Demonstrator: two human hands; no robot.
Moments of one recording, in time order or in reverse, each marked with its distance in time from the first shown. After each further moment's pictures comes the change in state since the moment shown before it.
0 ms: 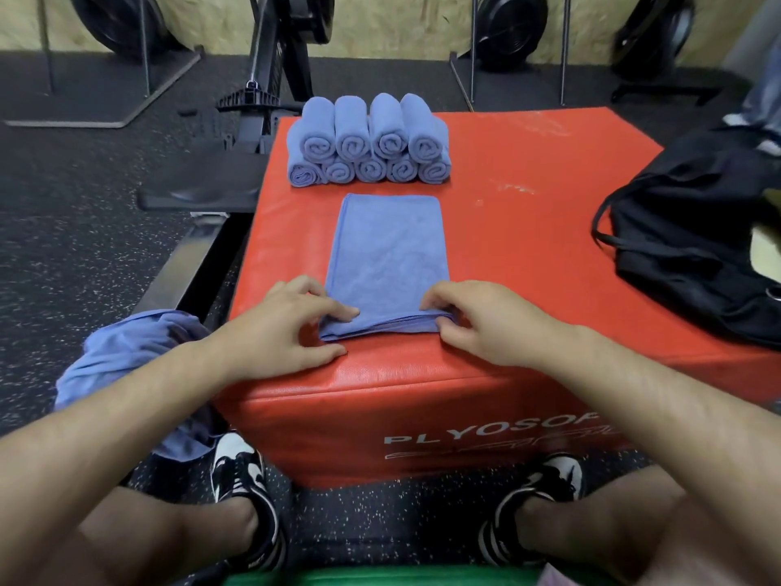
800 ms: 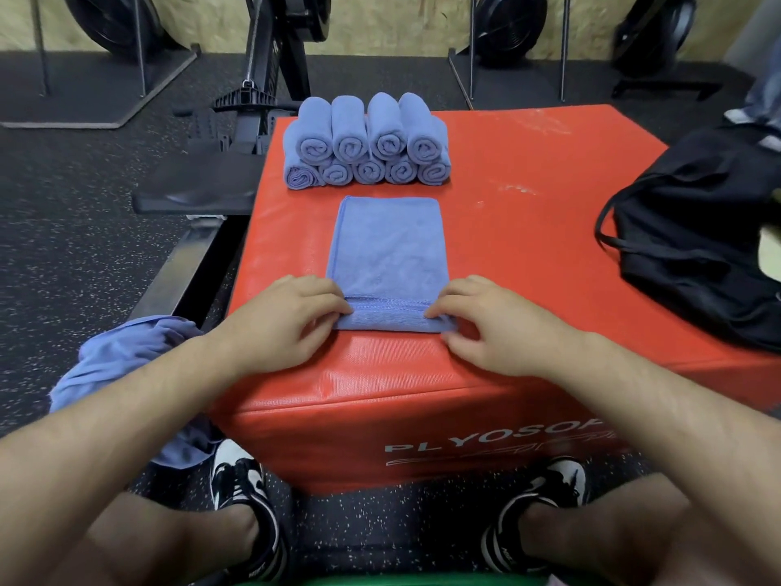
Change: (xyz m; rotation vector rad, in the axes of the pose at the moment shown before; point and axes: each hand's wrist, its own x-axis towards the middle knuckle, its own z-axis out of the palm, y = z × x) left_hand 0.022 -0.008 0.000 0.155 0.053 0.170; right_hand 0.000 0.012 0.000 -0.109 0.024 -0.082
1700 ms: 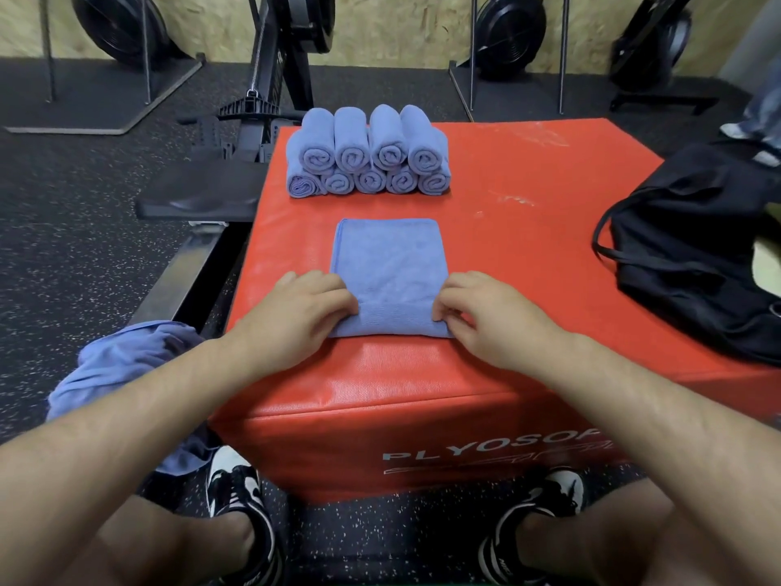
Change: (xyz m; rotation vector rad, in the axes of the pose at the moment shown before) left_hand 0.011 0.008 0.000 0.128 0.078 -0.083; right_hand 0.013 -0.001 -0.006 -0.022 0.118 0.004
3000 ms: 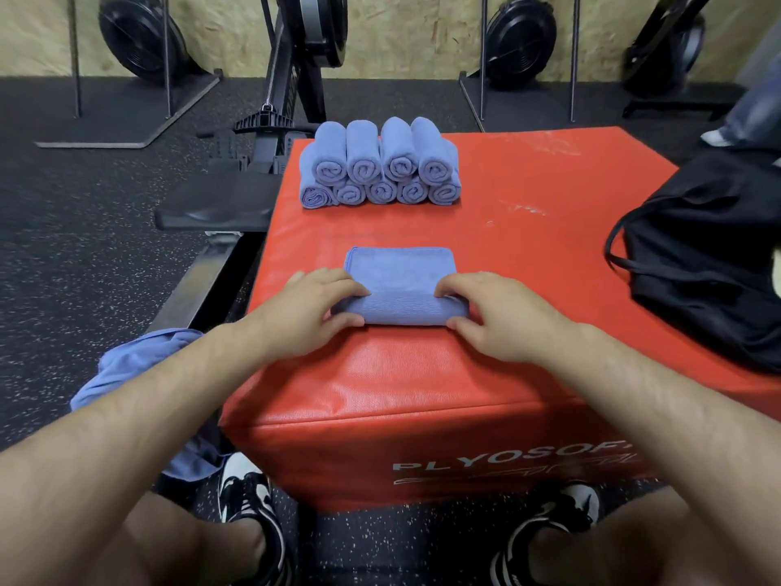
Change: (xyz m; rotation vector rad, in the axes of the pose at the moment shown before) left_hand 0.016 -0.014 -0.007 -0.092 -0.140 -0.131; right_hand 0.013 0.007 -0.008 -0.033 -0.123 0.138
